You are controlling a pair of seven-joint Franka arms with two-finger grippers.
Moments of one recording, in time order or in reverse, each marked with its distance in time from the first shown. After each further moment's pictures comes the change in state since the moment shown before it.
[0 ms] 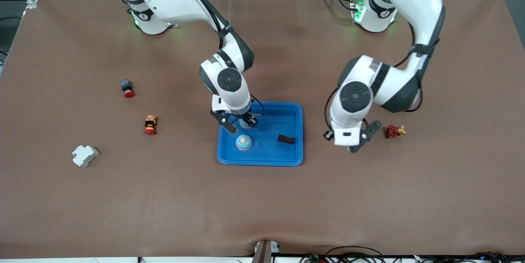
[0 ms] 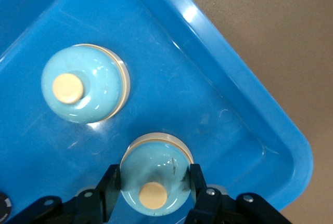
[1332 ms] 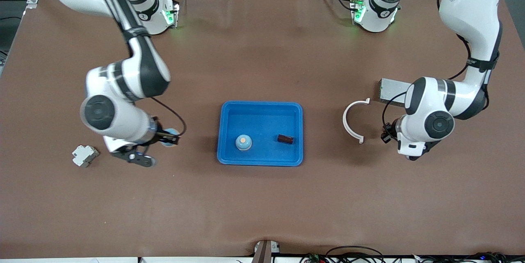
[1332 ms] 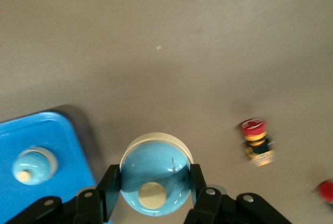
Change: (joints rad) left arm 0.327 0.018 -0.006 -0.246 0.000 0.158 0.351; right arm -0.449 -0.215 -0.030 0.152 0.026 -0.502 -0.970
